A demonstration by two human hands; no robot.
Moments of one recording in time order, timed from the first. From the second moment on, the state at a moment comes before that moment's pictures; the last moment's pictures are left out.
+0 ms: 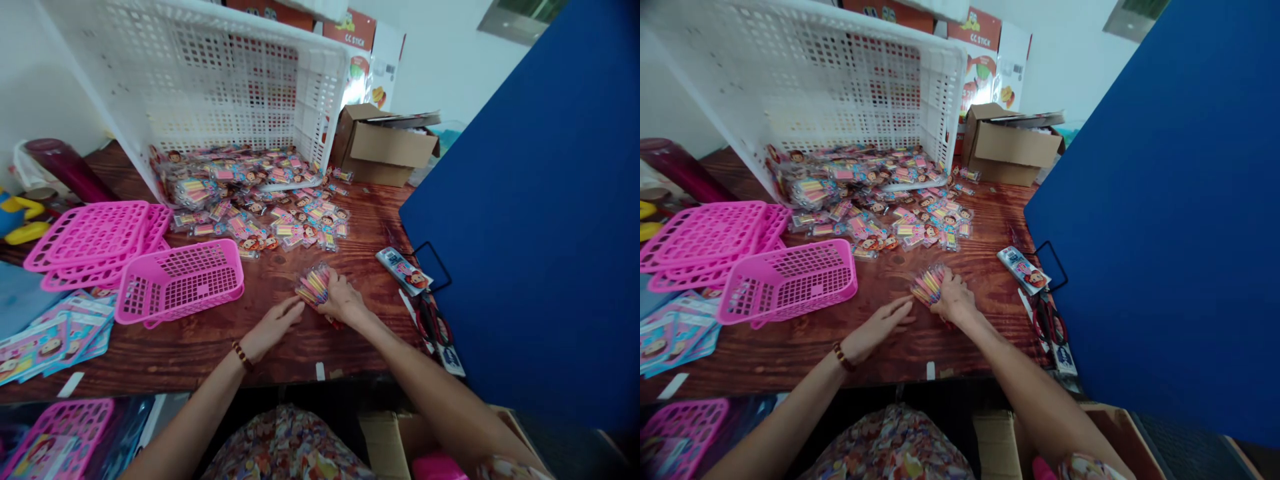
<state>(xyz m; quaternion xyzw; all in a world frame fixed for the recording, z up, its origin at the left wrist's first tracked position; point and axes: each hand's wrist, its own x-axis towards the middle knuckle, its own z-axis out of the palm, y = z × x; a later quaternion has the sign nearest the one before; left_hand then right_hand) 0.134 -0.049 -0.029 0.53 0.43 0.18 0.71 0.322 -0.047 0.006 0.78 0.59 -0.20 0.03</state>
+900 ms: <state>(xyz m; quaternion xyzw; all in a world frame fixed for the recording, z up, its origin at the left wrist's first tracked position) -0.086 -0.007 -0.028 0.60 0.69 0.37 0.14 0.351 -0.035 0.011 0.73 0.65 -0.20 -0.03</state>
